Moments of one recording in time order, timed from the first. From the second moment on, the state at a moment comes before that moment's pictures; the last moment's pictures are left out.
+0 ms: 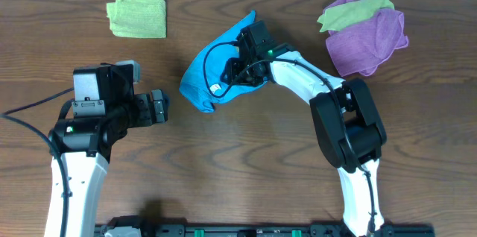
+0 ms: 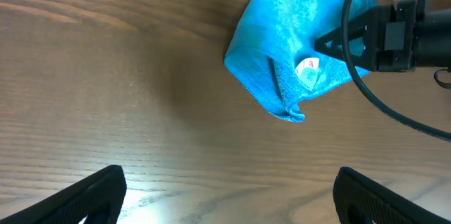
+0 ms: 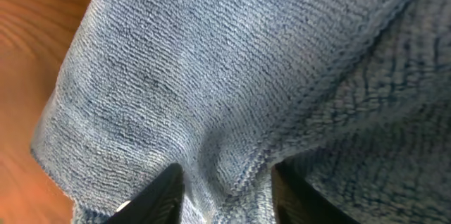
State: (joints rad) left arm 0.04 1.12 0.97 -0.84 0.26 -0.11; right arm 0.48 2.24 1.58 -0.45 -0.46 0.49
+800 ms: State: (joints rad) left arm 0.04 1.12 0.97 -0.84 0.26 -0.11; right arm 0.52 2.21 1.58 -0.55 -0.54 0.46
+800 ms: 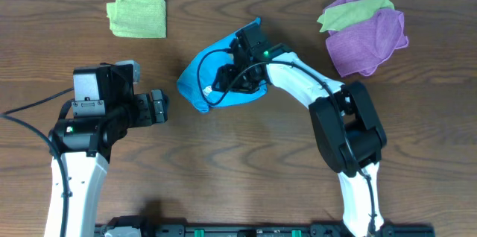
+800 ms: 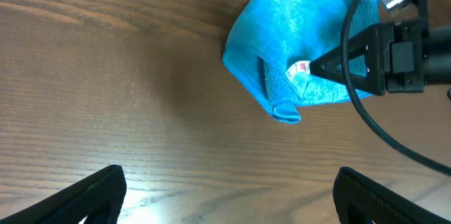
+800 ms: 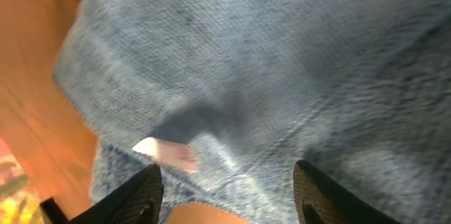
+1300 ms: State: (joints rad) left arm 0.04 1.12 0.97 -0.81 0.26 -0.11; right arm 0.53 2.19 1.58 -0.54 -0.51 0.44
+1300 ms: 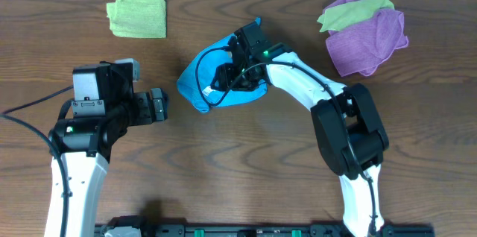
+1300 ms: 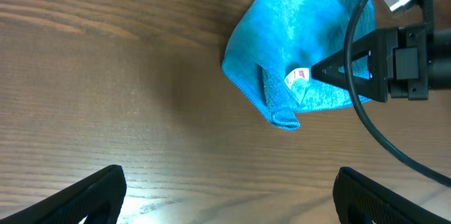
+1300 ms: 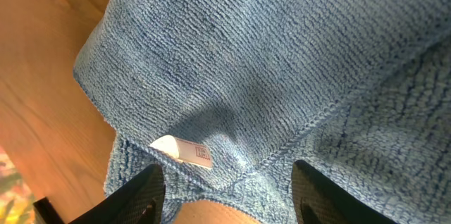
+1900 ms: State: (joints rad) left arm 0.04 1.12 0.97 -0.81 0.26 -0.11; right arm 0.58 2.19 1.58 -0.52 -0.46 0.42
